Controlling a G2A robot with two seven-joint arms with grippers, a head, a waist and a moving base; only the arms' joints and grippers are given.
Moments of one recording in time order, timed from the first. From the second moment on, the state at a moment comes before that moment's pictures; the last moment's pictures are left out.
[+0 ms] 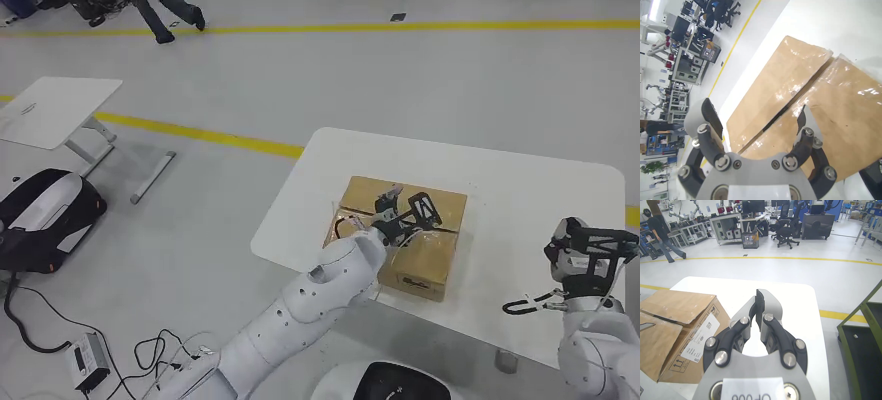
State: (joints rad) left arm 0.95 -1.38 -0.96 -1.52 1.89 -0.15 -0.52; right arm -1.32 -1.31 1.50 -1.79 -1.35 -0.01 0.21
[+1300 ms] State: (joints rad) left arm 0.84 -1.44 -0.91 -1.29 2.03 -0.13 -0.46; right arm -1.33 -1.31 1.49 -1.79 -1.33 0.01 0.20
